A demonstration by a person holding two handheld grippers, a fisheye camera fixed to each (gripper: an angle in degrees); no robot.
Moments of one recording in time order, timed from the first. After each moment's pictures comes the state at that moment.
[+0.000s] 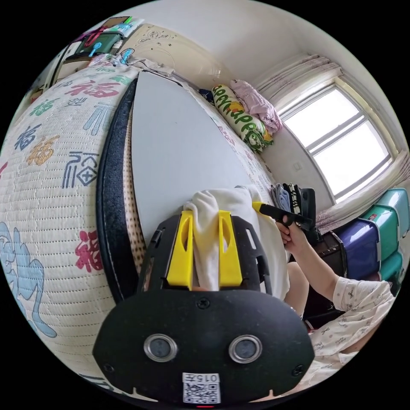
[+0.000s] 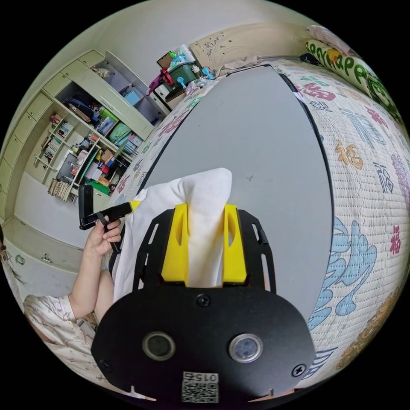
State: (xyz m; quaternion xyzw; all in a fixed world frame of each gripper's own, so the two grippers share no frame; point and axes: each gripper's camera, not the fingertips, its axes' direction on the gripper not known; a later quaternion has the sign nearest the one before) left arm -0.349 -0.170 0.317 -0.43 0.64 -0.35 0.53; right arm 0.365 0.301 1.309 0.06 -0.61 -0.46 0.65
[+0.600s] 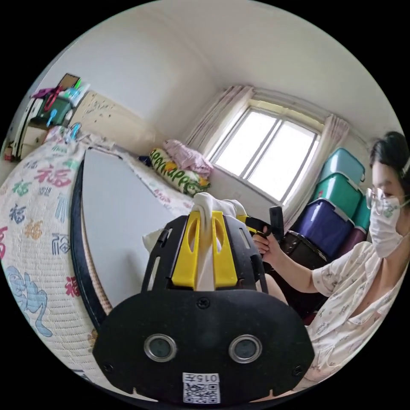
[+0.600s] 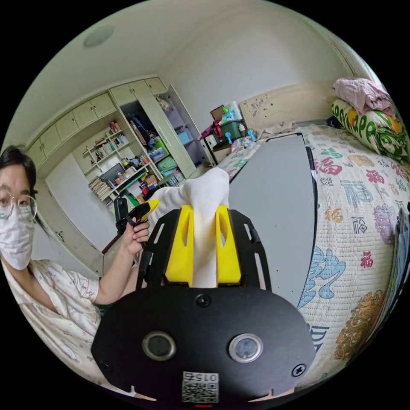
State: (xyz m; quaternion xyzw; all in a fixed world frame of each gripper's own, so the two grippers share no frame) left arm -0.576 -0.197 0.249 -0.17 0.68 -0.44 0.56; right arm 0.577 0.485 1.251 0.20 -0.72 -0.42 0.52
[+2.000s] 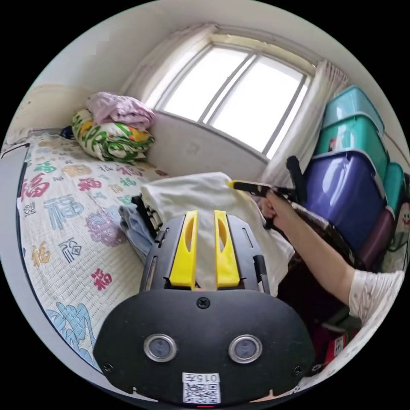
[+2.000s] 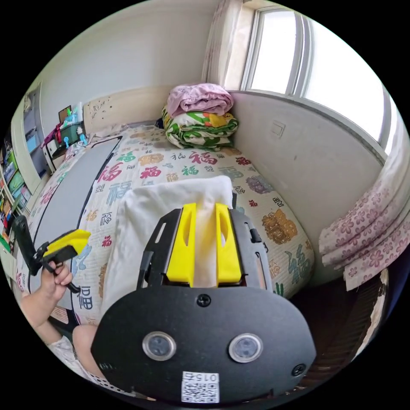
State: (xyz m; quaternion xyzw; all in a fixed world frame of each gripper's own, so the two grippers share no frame) left arm -0.172 -0.728 0.064 -0.14 0.80 -0.31 0.49; right arm 0.674 0.242 1.490 0.30 -0.37 -0.21 0.86
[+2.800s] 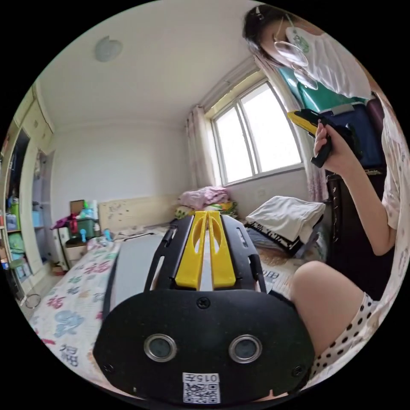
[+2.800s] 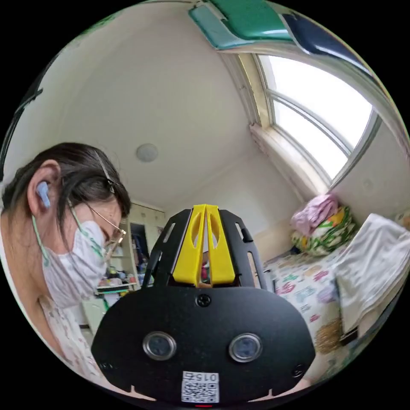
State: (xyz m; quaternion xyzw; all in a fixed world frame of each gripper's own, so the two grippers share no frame) left arm -0.476 -0.531 -0.171 0.04 0.51 -0.28 0.81; right arm 0.924 0.657 1.556 0.52 -0.77 0.01 0.37
